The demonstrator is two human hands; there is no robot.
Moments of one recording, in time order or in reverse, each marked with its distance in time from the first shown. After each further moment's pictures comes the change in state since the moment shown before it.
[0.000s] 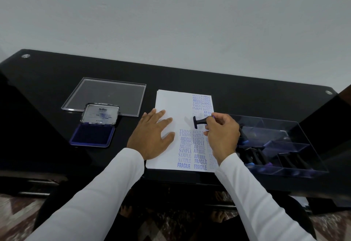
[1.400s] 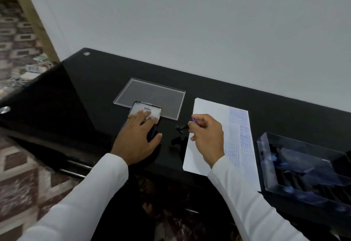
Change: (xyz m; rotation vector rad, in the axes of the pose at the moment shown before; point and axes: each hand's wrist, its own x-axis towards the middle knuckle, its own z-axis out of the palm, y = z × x) left_hand -0.085 -0.092 -0.077 0.039 0.203 -0.163; right_hand -0.061 -0.029 0.100 -0.009 -0.447 -0.138
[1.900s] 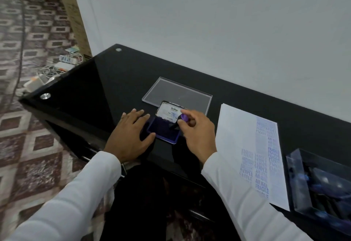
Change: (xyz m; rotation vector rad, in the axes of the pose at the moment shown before) left_hand -0.031 -0.078 -0.022 0.072 0.007 -0.170; right_hand -0.014 -0.031 0.080 -0.188 -0.199 -0.273
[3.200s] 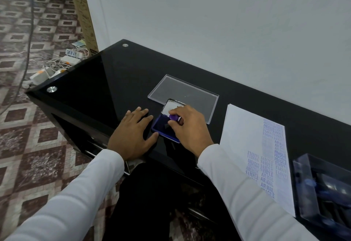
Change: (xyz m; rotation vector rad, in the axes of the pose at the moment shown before) left_hand 0.000 -0.010 0.009 0.086 -0.014 0.001; right_hand 0.010 -0.025 0.015 -0.355 -0.243 -0.254
